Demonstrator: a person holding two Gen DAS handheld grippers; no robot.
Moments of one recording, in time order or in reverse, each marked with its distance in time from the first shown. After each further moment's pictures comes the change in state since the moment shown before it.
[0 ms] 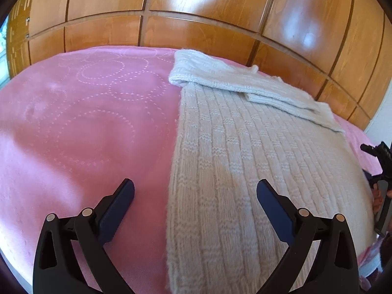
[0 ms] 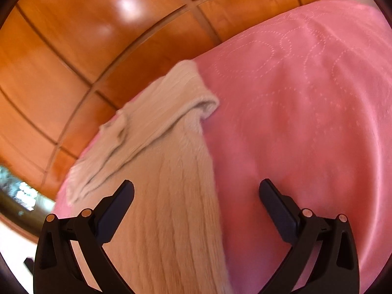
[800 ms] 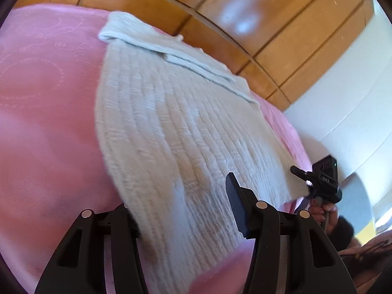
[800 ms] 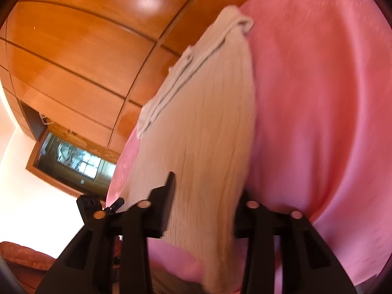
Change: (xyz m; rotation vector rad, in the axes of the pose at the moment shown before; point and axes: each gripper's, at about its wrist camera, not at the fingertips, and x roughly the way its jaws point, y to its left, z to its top) left arm -0.018 -0.008 -0.034 -0.005 0.174 -0.530; right arm -0.056 -0.011 -0.107 -0.020 0.237 0.359
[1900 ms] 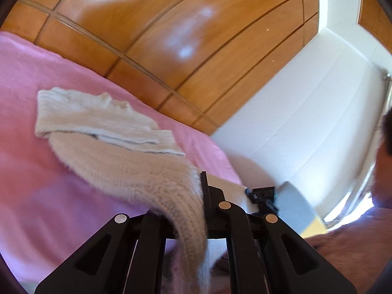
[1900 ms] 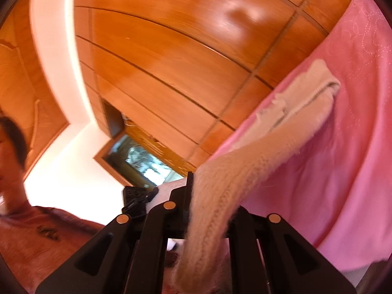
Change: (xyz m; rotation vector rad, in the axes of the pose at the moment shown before) left arm -0.120 -0.066 0.027 0.028 -0.145 -0.412; right arm -0.124 0.057 -0.059 -0.161 -0.197 0.519
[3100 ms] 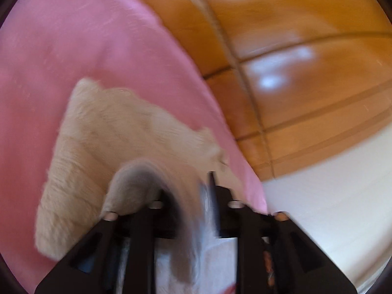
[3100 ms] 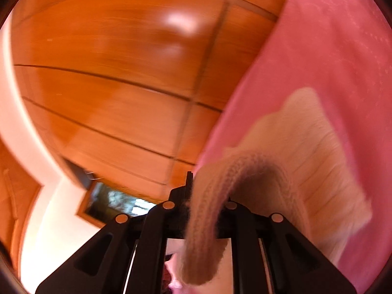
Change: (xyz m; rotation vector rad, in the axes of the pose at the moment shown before) left arm 0.104 0.205 0.081 -0.516 -0.111 0.320; right arm 0.105 -0.173 0.131 0.337 -0.104 -0.293
